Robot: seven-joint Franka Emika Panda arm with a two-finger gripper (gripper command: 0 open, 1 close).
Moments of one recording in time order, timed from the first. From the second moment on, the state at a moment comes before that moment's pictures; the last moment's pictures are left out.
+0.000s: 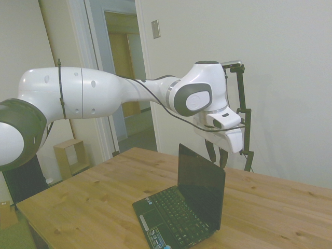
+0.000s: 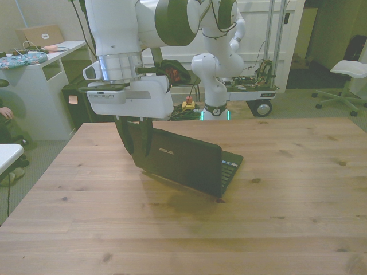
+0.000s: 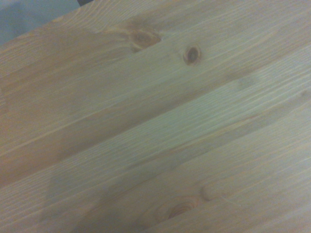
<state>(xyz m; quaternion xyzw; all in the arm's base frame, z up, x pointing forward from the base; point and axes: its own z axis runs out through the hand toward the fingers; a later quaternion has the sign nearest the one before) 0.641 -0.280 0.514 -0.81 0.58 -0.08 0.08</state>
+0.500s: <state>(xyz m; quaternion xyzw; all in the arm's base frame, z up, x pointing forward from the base) 0.638 -0.275 0.513 -0.80 0.59 -0.07 0.08</state>
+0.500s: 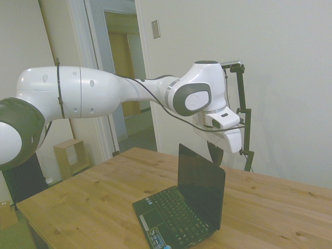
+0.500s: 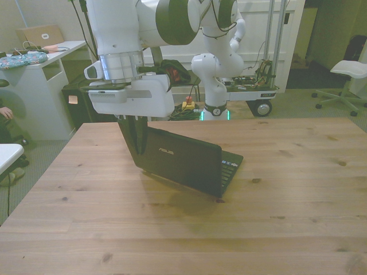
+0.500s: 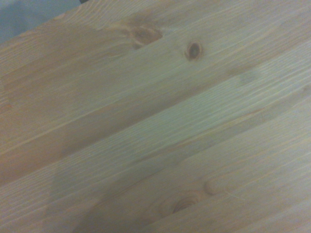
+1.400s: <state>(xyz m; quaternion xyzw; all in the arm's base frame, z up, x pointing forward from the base) 0.576 -0.162 0.514 -0.80 0.59 0.01 0.11</state>
